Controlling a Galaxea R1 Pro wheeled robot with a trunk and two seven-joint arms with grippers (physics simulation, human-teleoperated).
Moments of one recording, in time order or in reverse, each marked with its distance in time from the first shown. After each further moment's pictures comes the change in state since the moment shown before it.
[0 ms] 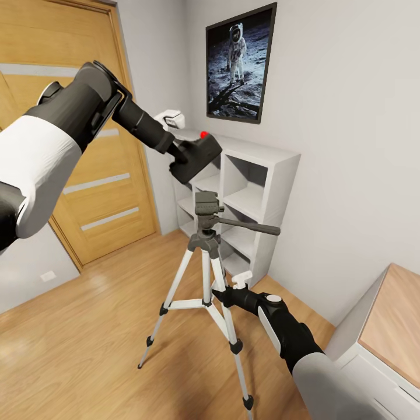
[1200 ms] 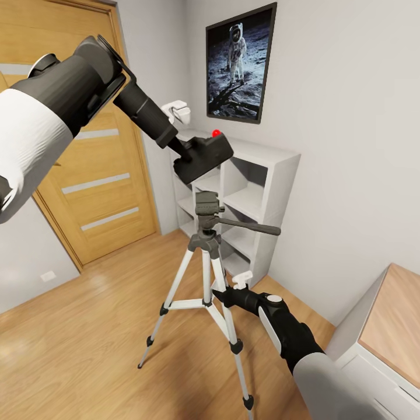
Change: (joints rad) left arm -0.096 0.024 -0.328 -0.037 0.245 -0.083 -0.119; right arm 0.000 -0.004 -0.001 0.001 -0.002 -0.002 0.005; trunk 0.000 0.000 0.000
